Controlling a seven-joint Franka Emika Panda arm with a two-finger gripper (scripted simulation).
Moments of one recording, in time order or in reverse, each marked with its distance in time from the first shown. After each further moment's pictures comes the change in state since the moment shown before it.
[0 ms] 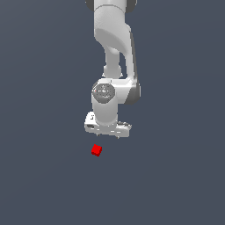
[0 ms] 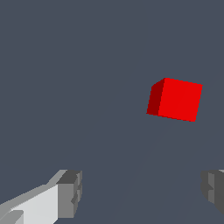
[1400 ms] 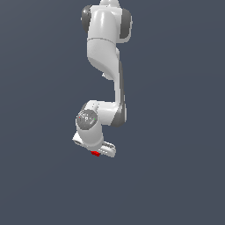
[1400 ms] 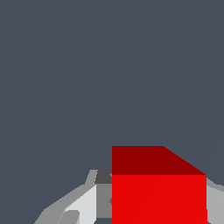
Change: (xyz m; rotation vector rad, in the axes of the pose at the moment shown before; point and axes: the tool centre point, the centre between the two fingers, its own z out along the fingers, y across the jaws) arm 0.060 0.052 0.071 -0.007 0.014 0.191
